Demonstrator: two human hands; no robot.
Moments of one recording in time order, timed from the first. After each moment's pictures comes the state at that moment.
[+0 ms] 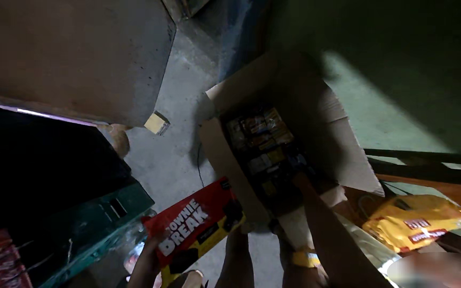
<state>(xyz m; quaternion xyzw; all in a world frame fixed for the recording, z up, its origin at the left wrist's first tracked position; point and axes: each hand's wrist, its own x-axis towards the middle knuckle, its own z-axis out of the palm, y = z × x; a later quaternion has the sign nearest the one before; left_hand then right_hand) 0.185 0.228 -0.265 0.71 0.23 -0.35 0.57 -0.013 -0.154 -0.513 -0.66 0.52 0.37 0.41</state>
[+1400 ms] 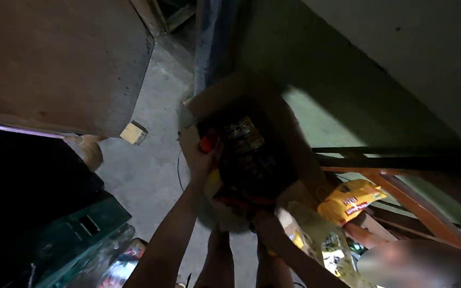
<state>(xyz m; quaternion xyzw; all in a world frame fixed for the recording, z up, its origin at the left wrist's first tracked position) 0.232 0.004 -0.409 0.82 -0.03 -0.35 0.45 -0.033 -0.032 -0.294 -0.80 0.25 0.40 0.36</state>
